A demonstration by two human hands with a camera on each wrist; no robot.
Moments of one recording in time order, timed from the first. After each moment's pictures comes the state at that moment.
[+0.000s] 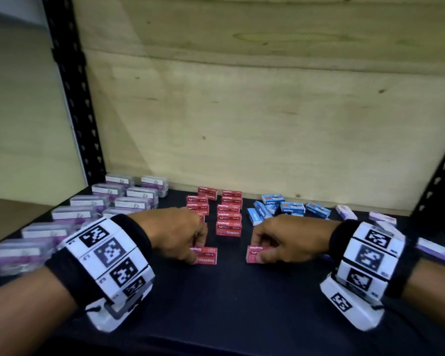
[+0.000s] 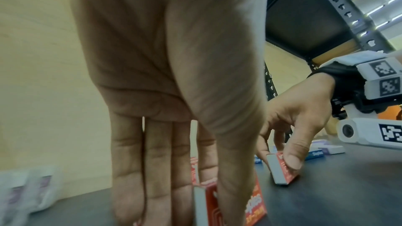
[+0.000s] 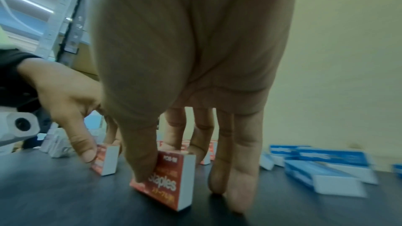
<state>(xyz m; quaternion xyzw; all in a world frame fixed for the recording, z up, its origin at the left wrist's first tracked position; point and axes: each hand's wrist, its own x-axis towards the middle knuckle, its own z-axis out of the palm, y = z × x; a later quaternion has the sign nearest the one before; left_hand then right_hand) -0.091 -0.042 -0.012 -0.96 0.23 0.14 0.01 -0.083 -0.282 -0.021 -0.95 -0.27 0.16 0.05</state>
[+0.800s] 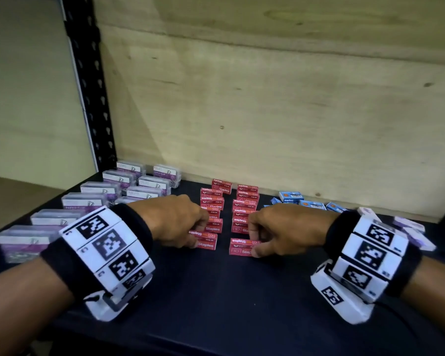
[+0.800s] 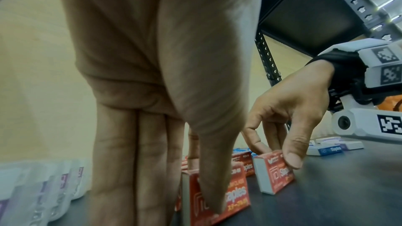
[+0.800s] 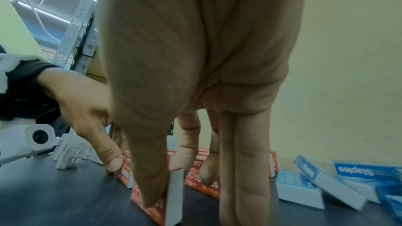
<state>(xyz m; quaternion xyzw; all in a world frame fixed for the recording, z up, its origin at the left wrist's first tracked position) -0.078 -0.017 -0.014 -0.97 0.20 0.12 0.05 -0.067 -0.236 -0.013 -0.95 -0.27 0.15 -0.01</state>
